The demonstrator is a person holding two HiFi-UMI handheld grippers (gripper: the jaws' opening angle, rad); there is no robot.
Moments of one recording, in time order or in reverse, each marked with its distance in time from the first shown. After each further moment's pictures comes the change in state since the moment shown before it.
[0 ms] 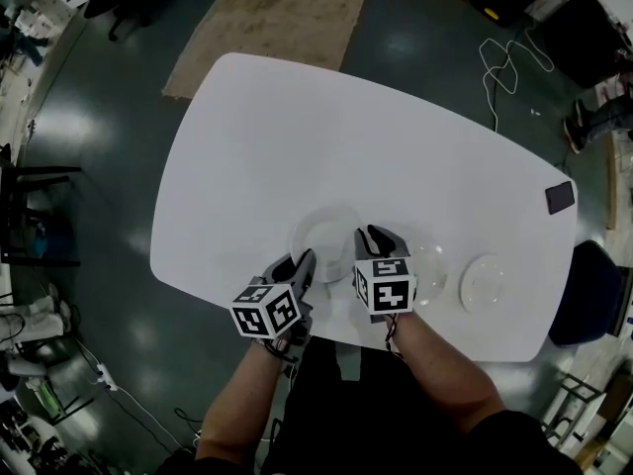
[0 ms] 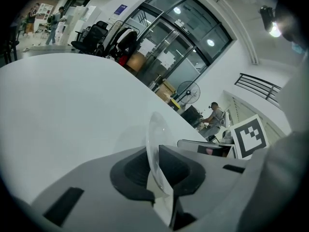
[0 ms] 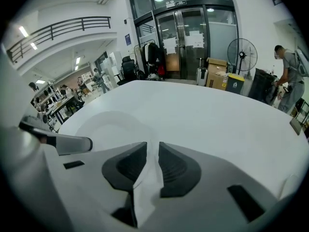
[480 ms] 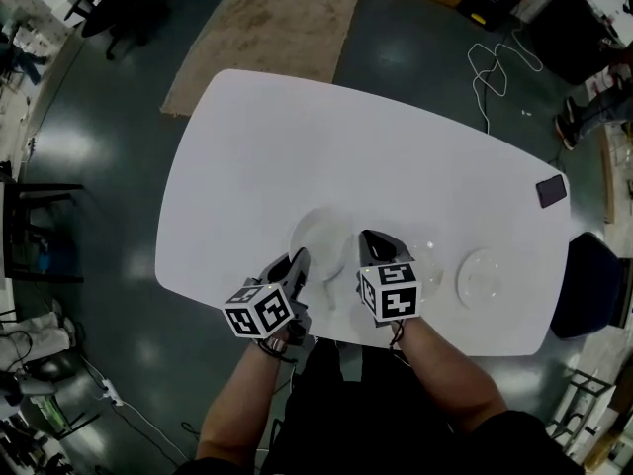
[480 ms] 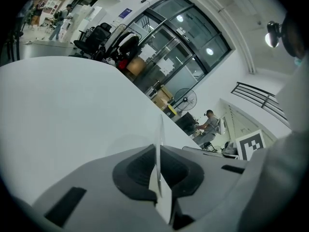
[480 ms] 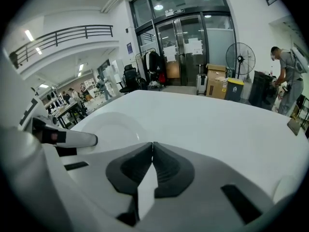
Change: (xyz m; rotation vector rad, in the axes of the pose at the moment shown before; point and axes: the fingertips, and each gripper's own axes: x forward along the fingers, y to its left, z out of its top) left arm -0.016 -0.013 0.020 -0.038 -0.063 -0.052; right arm -0.035 0.002 0.016 0.005 -0.086 0.022
